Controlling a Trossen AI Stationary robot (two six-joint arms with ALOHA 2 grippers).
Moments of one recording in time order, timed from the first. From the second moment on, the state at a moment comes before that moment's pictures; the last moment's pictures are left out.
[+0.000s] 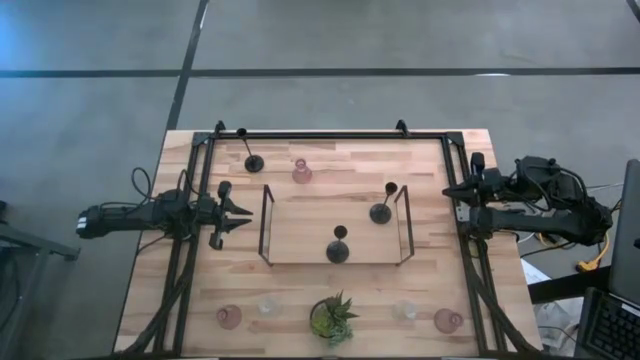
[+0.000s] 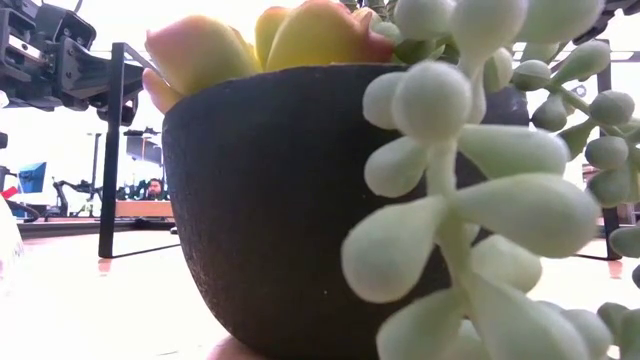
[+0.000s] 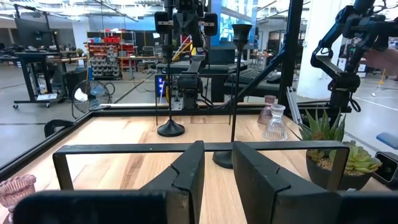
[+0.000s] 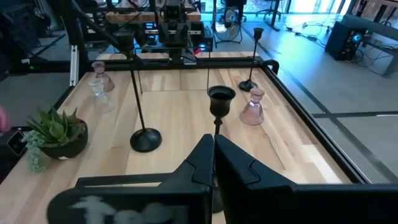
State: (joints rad) left arm 0.03 0.02 0.01 0.03 0.09 -0.01; right arm -0.17 0.24 0.78 -0.82 -0.10 -0.01
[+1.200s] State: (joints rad) left arm 0.03 0.02 0.01 0.03 0.05 -0.04; right arm -0.18 0.24 0.78 -0.83 0.07 0.05
